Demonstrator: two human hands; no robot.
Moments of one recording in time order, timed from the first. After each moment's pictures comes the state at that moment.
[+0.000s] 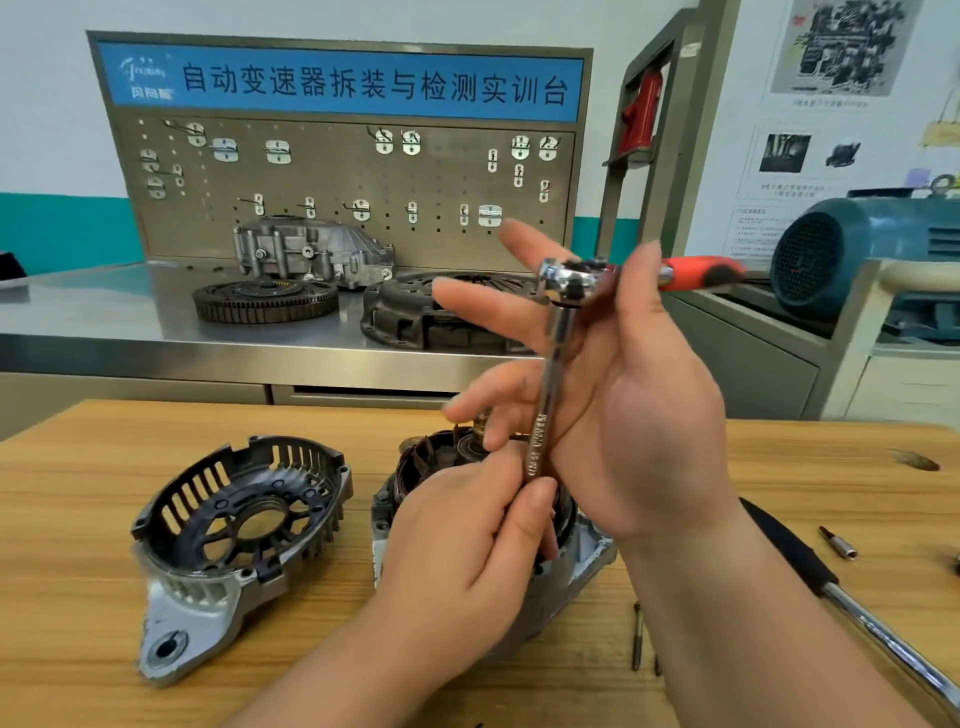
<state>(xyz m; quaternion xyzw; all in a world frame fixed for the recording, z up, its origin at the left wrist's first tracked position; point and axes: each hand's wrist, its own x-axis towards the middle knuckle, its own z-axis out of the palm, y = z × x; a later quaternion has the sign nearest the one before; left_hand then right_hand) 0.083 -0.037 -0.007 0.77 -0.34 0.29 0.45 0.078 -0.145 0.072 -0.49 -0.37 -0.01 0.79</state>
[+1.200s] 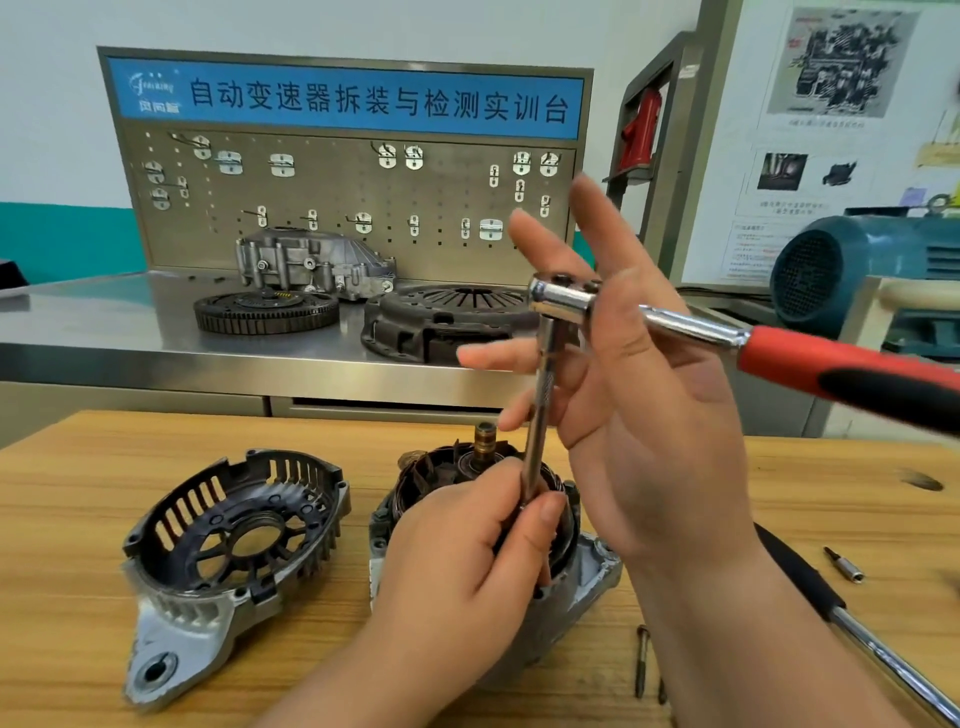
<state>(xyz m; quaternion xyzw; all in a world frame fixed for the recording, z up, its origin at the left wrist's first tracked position) 0.082 -0.037 -0.004 0.78 -0.31 0.28 0.46 0.079 -0.145 0.072 -0.52 -0.40 -0.20 0.73</state>
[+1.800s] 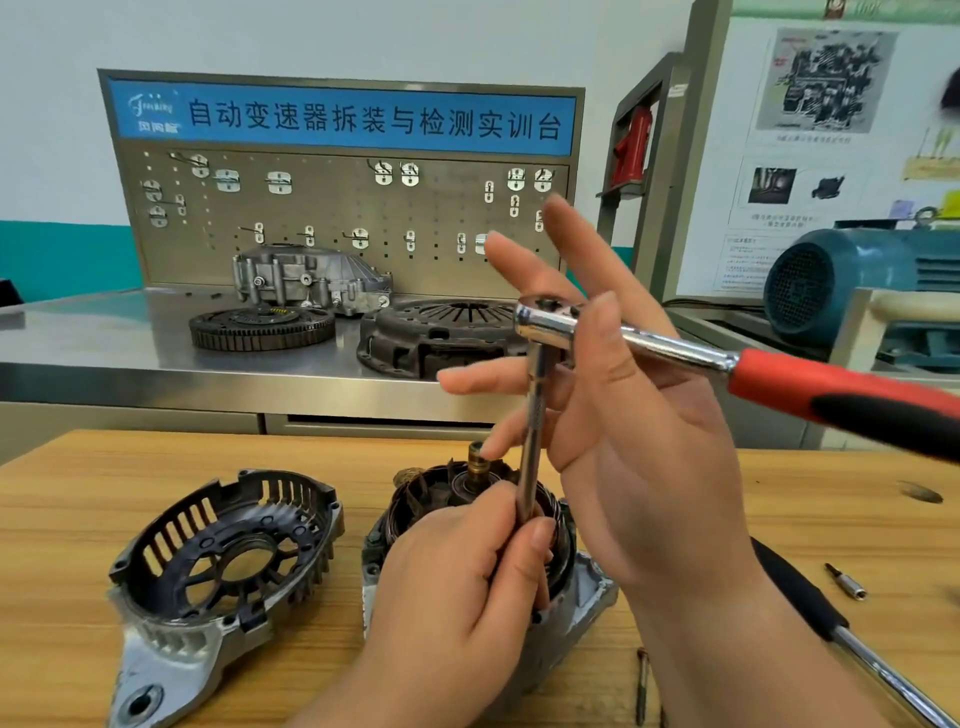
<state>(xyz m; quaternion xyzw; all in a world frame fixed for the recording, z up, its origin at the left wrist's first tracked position) 0.082 -0.037 -0.004 0.77 -0.33 0.29 0.46 0.078 -0.146 0.073 -0.54 -0.40 -0.20 0.72</state>
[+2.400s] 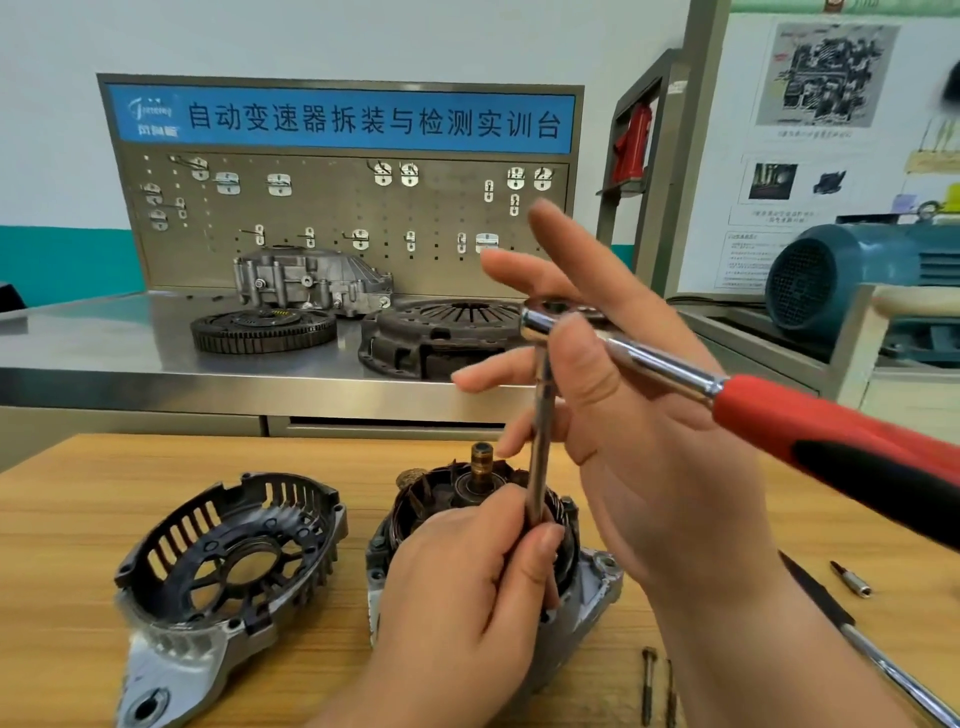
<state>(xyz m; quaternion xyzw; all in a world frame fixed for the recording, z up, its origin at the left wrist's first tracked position) 0.083 -0.039 -0.005 0.78 -0.33 0.31 0.44 0.098 -0.153 0.074 -0.66 -0.37 -0.19 0.62</state>
